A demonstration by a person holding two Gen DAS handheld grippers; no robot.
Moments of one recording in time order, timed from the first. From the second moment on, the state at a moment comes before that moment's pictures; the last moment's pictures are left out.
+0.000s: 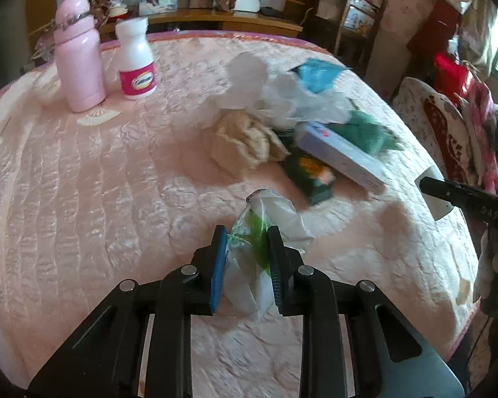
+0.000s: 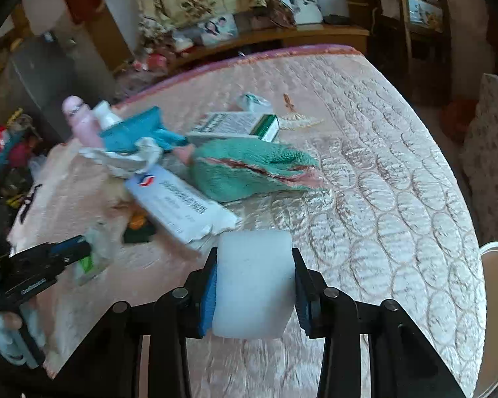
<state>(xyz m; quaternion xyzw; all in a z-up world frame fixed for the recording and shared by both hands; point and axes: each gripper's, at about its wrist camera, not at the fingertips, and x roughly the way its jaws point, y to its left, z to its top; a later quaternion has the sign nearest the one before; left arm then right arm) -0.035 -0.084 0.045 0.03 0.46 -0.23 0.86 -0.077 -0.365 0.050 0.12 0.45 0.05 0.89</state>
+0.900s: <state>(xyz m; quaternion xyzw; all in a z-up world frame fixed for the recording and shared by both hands) -0.108 -0.265 0.099 0.06 0.41 -0.36 0.83 -0.190 -0.463 0.082 0.13 0.41 -0.02 0.90</state>
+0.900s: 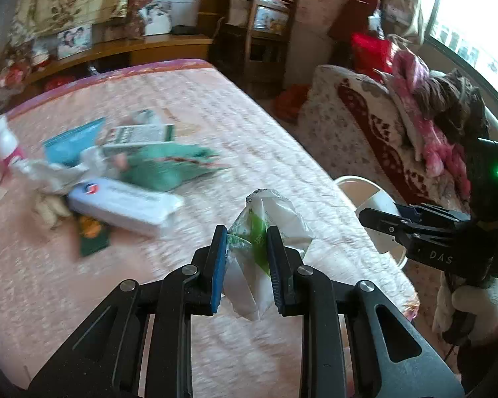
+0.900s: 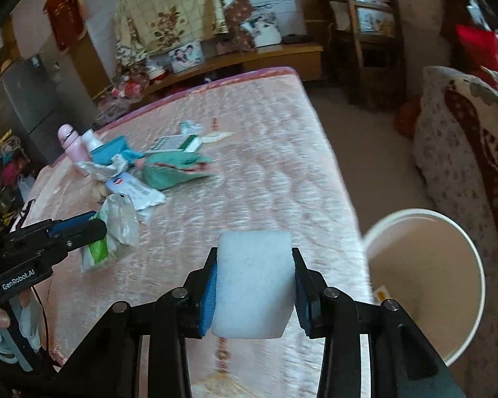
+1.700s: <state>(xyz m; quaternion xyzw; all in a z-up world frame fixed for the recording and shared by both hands) -0.127 -0.420 0.082 0.05 0.44 -0.45 0.78 -0.250 -0.588 0.054 0.17 0.43 -0.15 0.87</state>
